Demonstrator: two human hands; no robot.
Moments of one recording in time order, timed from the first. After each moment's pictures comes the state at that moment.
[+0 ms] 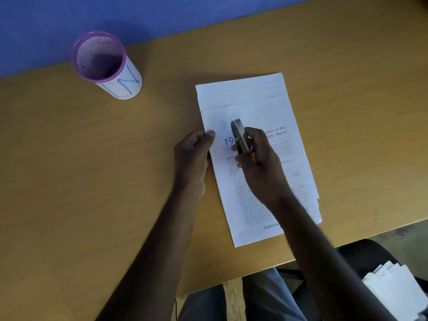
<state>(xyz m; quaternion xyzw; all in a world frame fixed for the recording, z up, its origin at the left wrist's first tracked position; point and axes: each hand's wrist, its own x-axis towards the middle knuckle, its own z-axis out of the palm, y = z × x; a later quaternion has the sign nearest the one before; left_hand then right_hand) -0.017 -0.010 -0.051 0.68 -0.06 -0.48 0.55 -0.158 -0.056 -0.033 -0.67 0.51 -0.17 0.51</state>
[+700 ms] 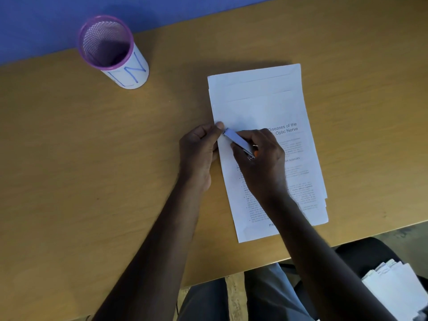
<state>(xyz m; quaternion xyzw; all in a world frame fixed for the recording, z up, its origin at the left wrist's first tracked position) -0.015 -0.011 -0.047 0.67 -0.02 -0.49 0.55 -0.142 -0.044 -0.051 -0.74 0.52 -0.25 0.34</state>
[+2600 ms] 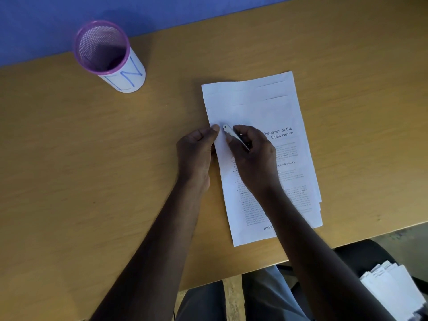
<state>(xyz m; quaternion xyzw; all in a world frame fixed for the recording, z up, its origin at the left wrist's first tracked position) -0.019 -0.019 -0.040 0.71 0.00 -0.46 0.54 -0.131 -0.059 -0.051 -0.66 0.56 -0.20 0.45</state>
